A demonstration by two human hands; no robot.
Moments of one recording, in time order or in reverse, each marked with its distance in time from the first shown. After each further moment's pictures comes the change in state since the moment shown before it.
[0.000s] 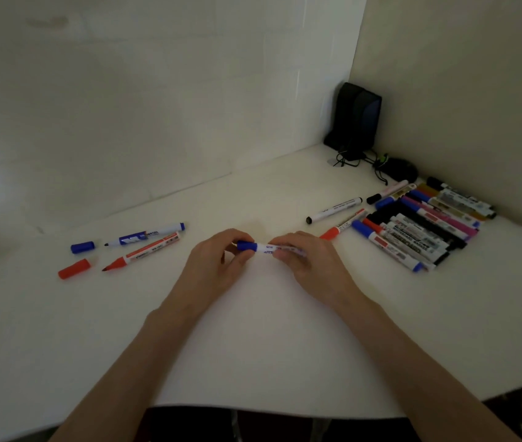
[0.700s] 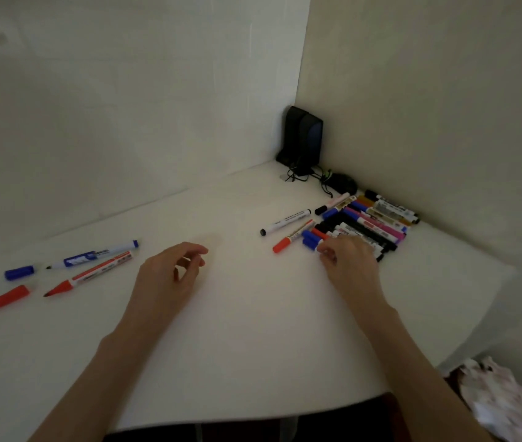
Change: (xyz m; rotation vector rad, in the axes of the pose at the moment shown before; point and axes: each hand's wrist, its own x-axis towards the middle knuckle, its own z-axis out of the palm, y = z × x) left_hand -0.003 0.001 0.004 -0.015 0.090 -0.101; right_hand -0.044 0.051 -0.094 -0.606 0.186 0.350
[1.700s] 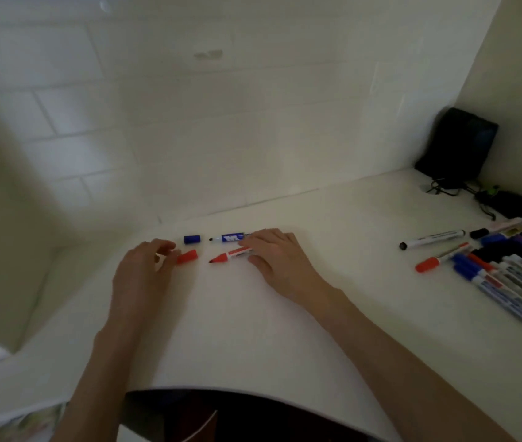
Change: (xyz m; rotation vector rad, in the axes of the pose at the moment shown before) left_hand -0.072 -0.103 -0.189 0.447 0.306 -0.483; right_hand 0.003 -0.283 0.115 0.443 -0.144 -0.816
